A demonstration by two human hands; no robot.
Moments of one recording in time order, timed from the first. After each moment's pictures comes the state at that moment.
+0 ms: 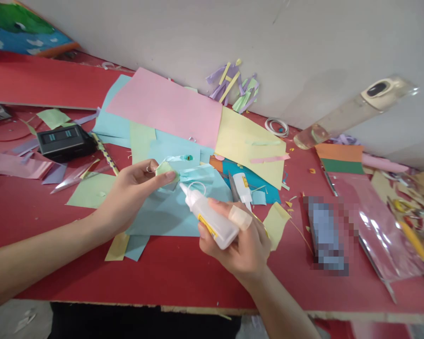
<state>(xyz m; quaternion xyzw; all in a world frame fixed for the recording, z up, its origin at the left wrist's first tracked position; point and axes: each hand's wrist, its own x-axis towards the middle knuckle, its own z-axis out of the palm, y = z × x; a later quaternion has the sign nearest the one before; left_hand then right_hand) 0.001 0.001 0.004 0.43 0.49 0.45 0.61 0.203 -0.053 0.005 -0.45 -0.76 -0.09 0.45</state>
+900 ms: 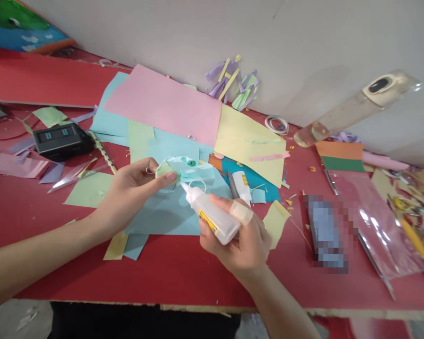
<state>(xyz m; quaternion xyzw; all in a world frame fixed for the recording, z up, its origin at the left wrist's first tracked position) 0.002 -0.001 0.007 0.48 0.47 0.45 0.58 0.202 -0.053 0.003 -0.47 -0.75 -0.10 0.45</state>
